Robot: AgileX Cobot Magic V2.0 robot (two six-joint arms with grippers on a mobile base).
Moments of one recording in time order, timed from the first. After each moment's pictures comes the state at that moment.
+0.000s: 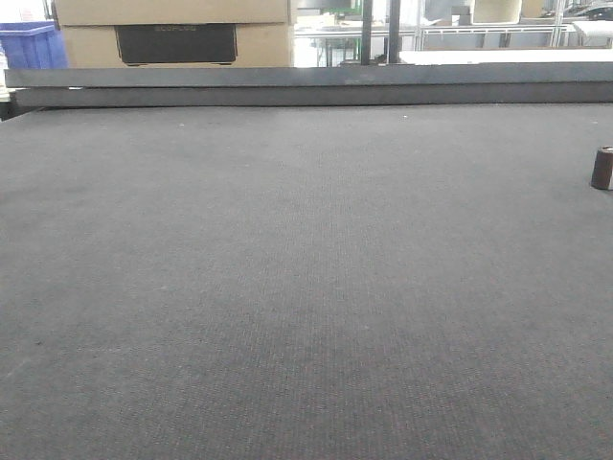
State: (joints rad) left arm -0.05 0.00 -0.09 0.07 -0.02 -0.10; right arm 0.01 0.00 -0.09 0.06 -0.01 -0.05
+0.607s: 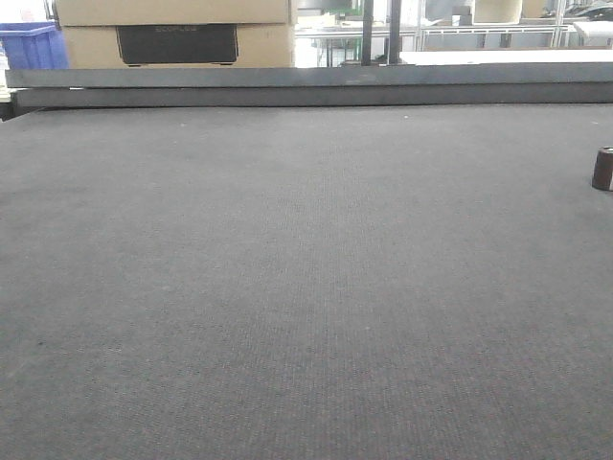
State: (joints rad) left arm -0.05 0.37 -0.65 0.16 0.35 -0.10; right arm 0.01 0.44 -0.72 0.06 0.27 -0.05
